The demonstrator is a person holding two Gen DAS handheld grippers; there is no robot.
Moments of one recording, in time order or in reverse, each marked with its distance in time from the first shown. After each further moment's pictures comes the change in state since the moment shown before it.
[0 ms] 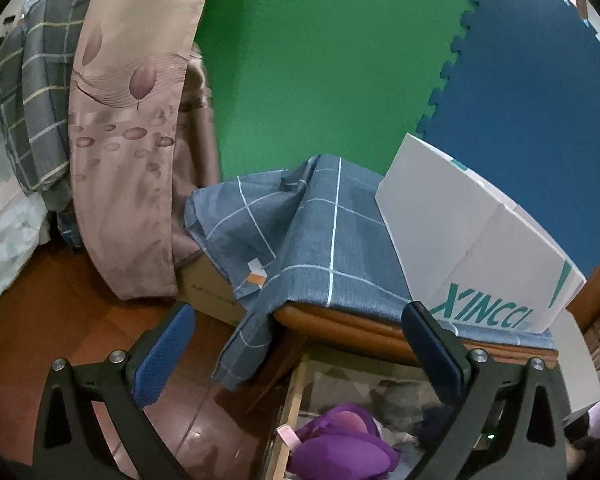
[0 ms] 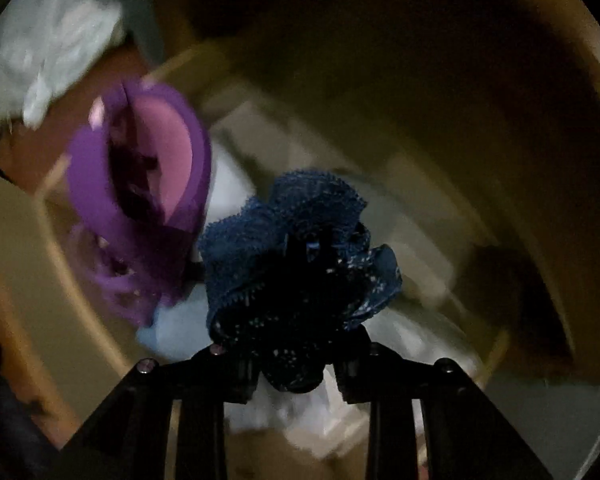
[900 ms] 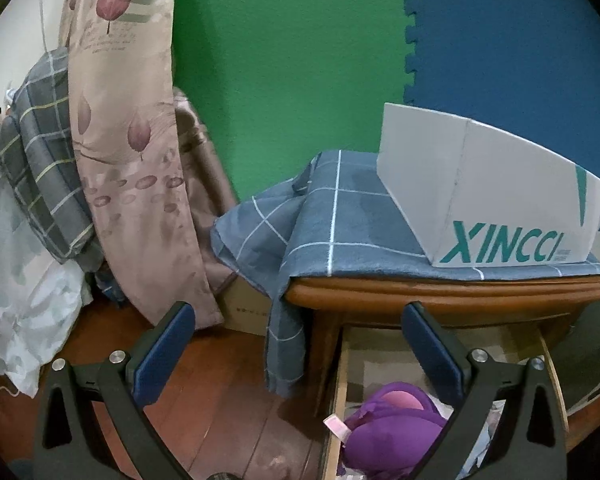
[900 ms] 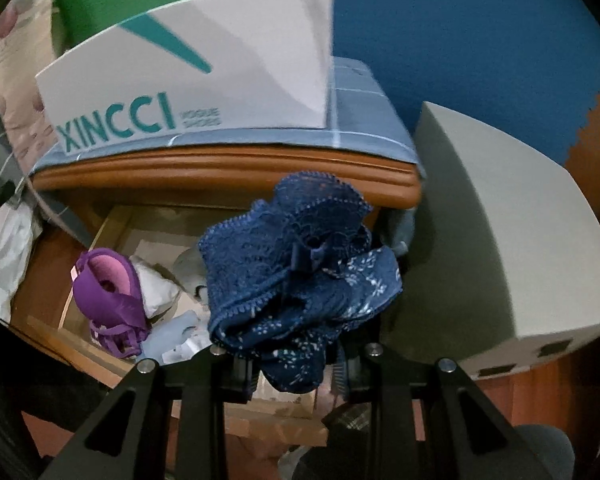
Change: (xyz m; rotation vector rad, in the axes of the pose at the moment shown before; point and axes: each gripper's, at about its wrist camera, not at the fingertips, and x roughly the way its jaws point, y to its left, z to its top) left arm -0.007 -0.033 -0.031 0.260 -0.065 0.148; right arm -0.138 -0.067 -0.110 0.591 -0.308 -0.194
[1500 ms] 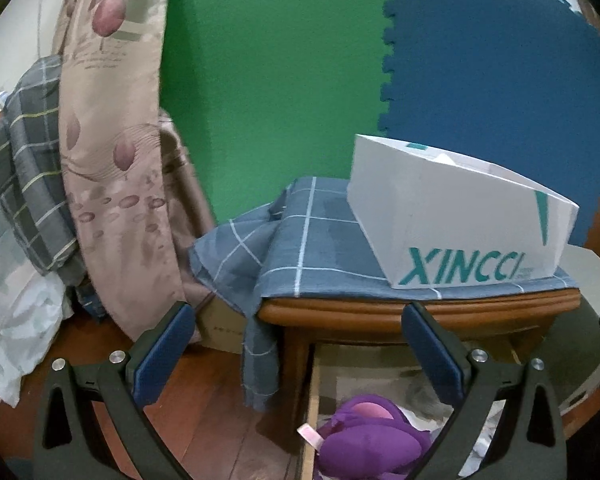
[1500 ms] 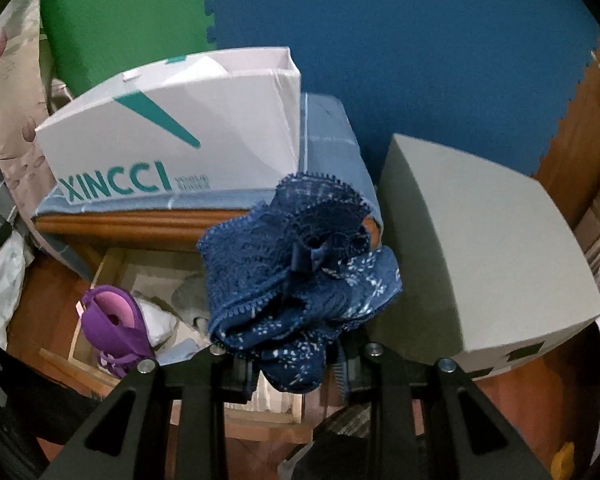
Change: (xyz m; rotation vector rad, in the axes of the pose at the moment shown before) left arm -0.024 -0.006 0.003 -0.003 -0.079 -0.098; right arm -0.049 0.001 0.030 0.026 -0.076 -0.064
